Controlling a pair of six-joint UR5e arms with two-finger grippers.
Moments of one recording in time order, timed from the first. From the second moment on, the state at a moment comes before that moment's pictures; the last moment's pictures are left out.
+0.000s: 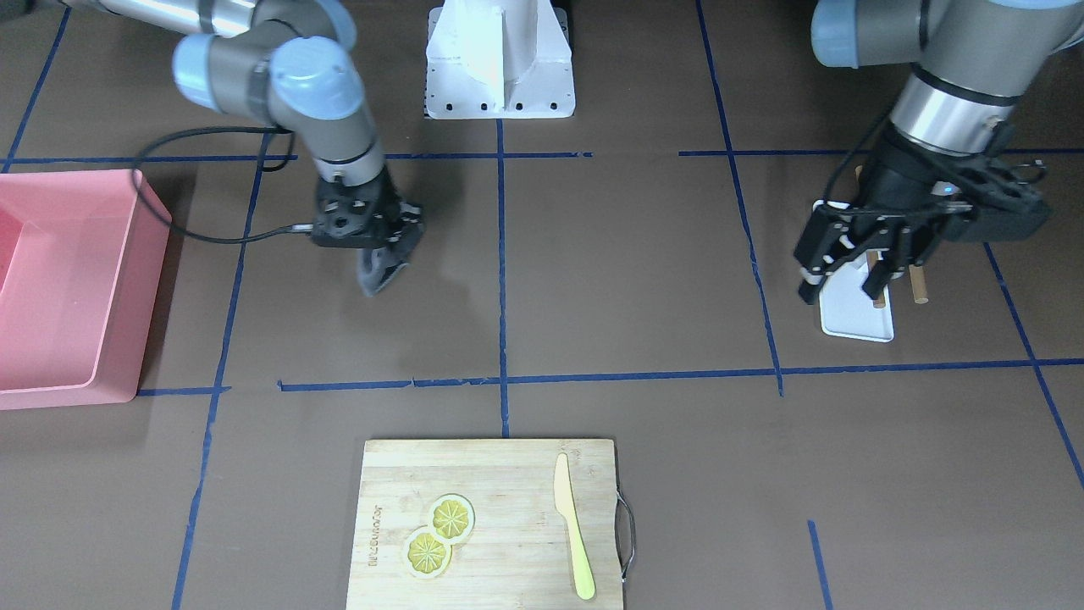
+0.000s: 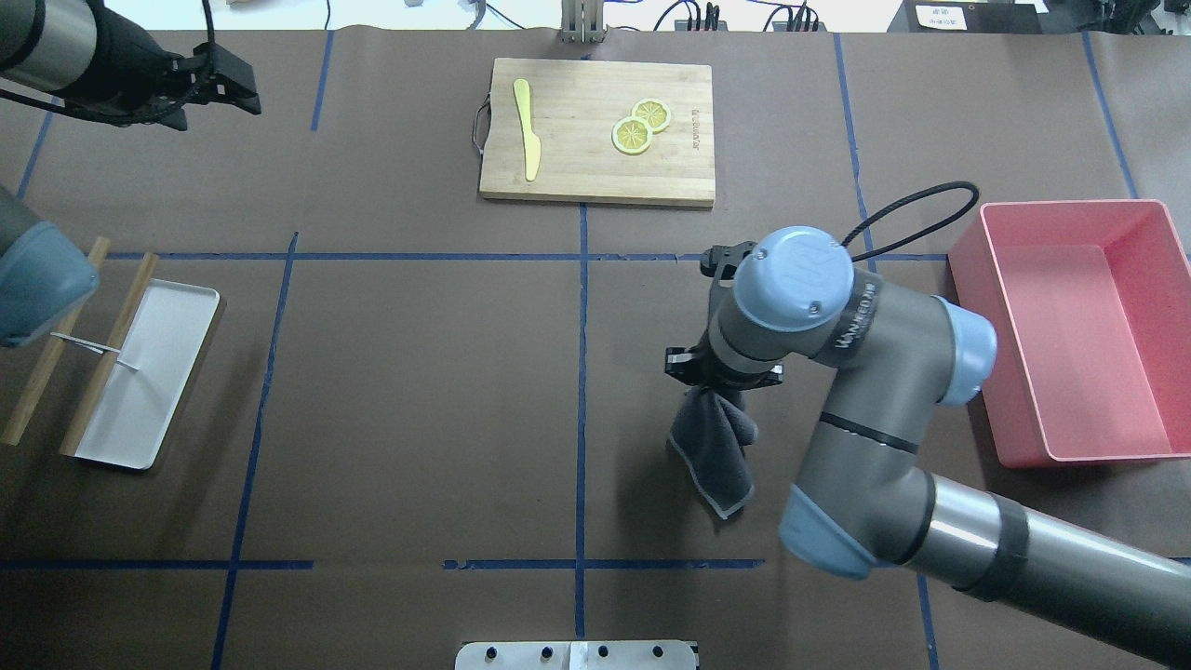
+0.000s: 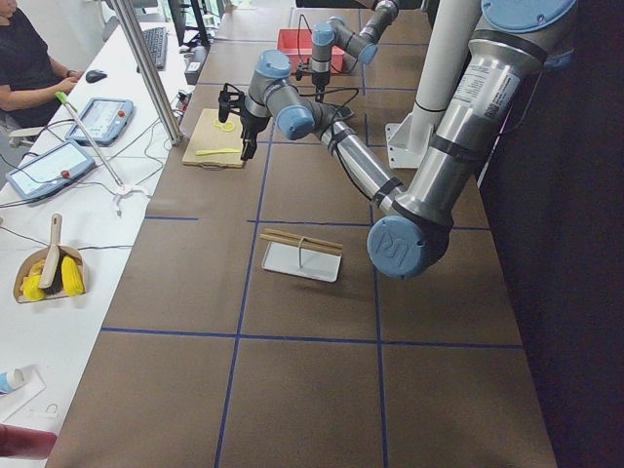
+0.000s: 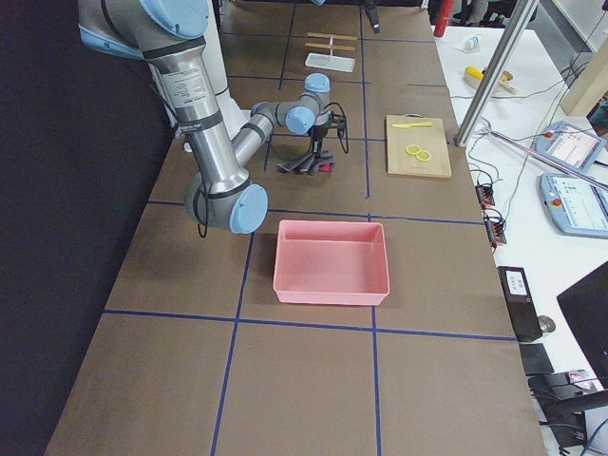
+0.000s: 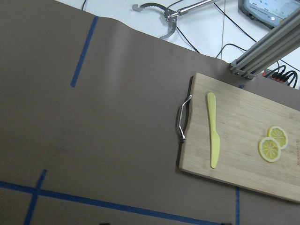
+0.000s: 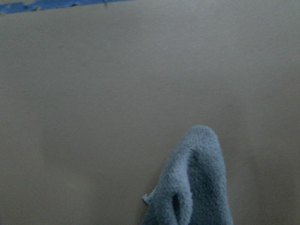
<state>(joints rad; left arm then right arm) -1.05 -1.94 -1.91 -1.75 -2.00 -1.04 0.50 -1.02 1.74 -1.52 1.91 1.34</state>
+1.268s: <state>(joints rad) -1.26 -1.74 -1.91 -1.65 -2.08 -0.43 0.70 -1.28 1.82 -1.52 2.05 1.07</state>
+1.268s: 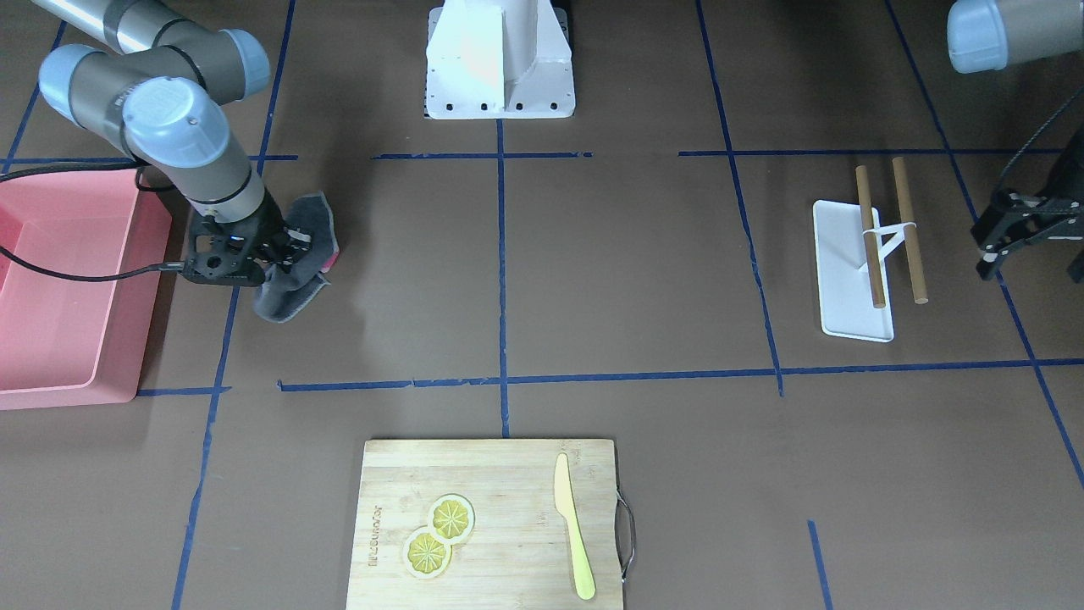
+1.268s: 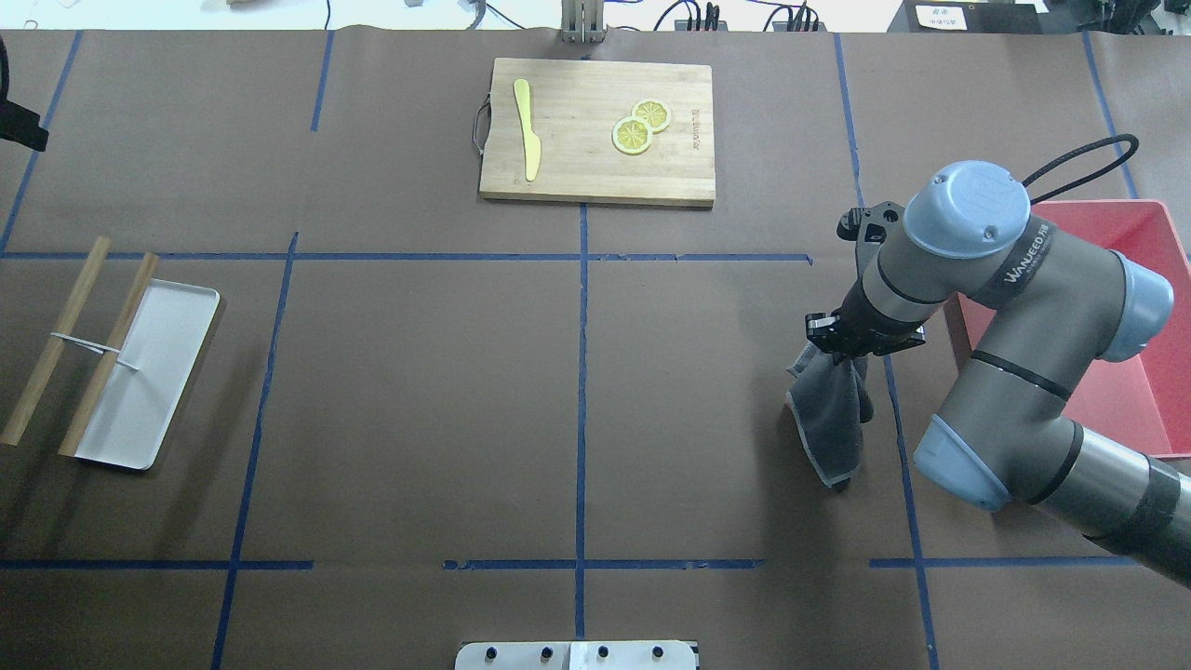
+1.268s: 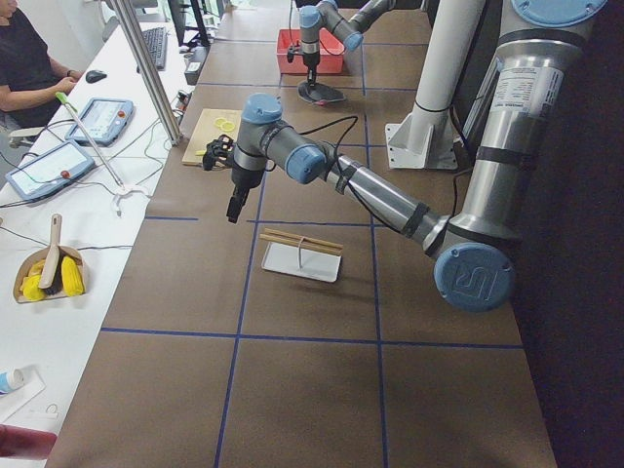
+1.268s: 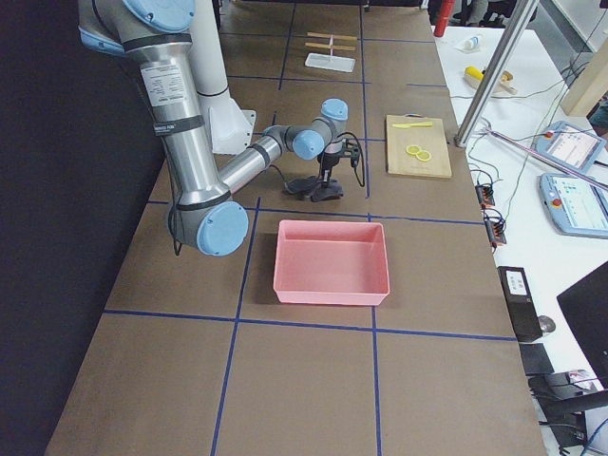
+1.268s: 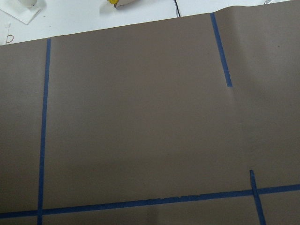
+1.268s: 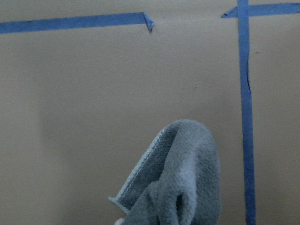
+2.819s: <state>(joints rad) -1.31 -1.67 -1.93 -1.58 -2.18 -0.31 0.56 -0.96 1.62 -1.52 2.00 1.32</state>
